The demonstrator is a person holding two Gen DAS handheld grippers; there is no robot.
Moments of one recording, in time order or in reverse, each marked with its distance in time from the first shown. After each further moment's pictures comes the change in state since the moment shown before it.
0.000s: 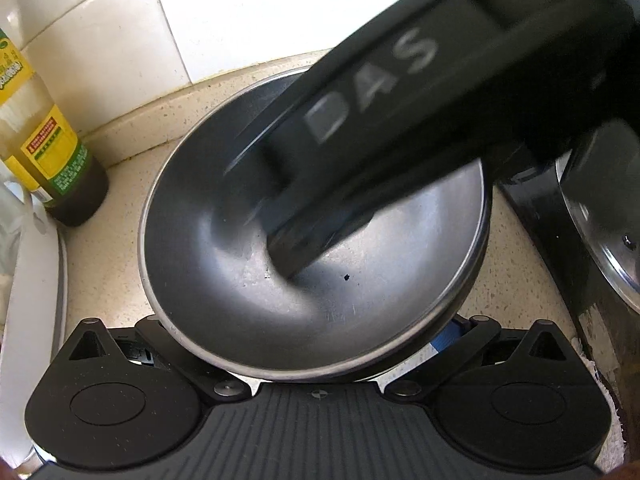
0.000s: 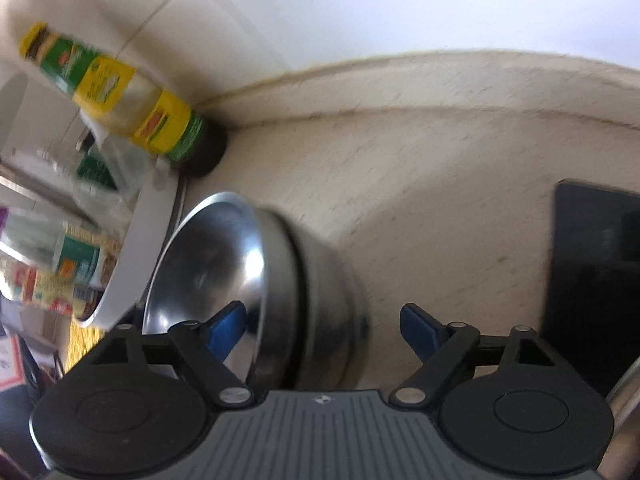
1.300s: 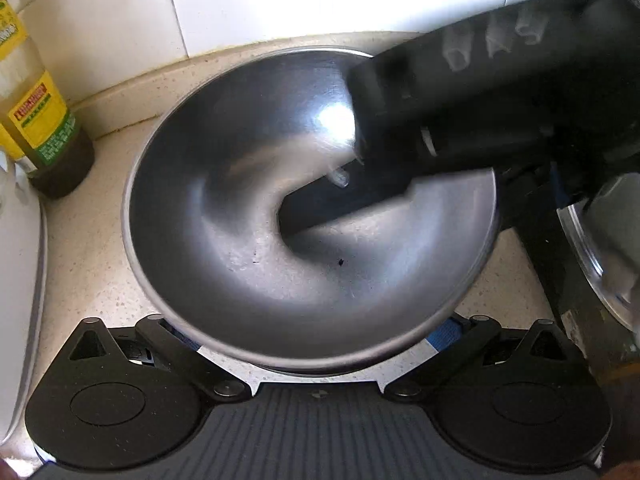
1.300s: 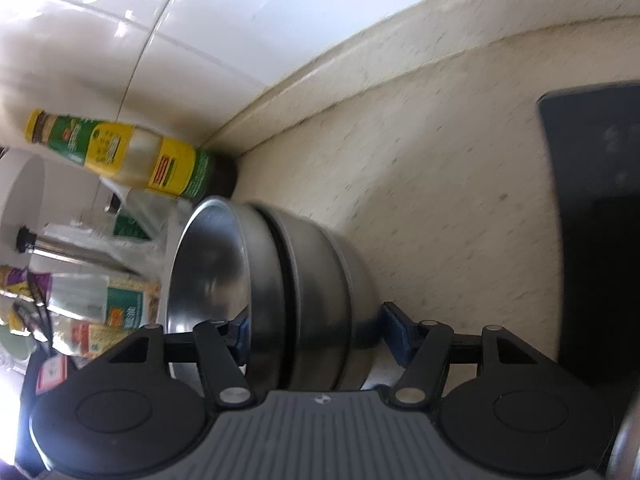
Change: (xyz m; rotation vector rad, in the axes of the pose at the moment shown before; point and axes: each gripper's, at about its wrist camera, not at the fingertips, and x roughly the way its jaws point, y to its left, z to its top) left arm 0.006 0.023 0.005 -0.057 0.028 -0.051; right arm -0.003 -0.033 -0.018 0.225 -0.045 0.173
